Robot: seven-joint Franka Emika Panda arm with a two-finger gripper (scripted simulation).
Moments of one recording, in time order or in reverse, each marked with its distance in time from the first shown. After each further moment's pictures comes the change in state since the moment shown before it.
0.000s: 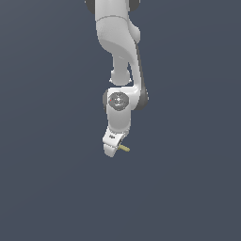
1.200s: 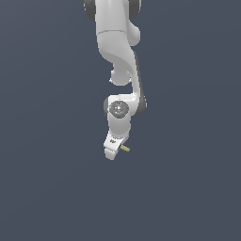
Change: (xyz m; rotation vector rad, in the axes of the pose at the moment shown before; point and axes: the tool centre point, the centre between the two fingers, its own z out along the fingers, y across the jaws) arm 0.000 -0.001 0.038 0.002 -0.001 -0.003
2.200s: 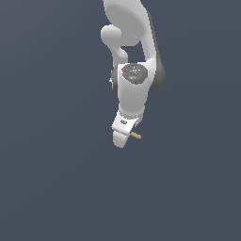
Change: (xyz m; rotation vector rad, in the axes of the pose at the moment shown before) arm 0.040 -0.014 -0.138 -0.001 0.000 -0.002
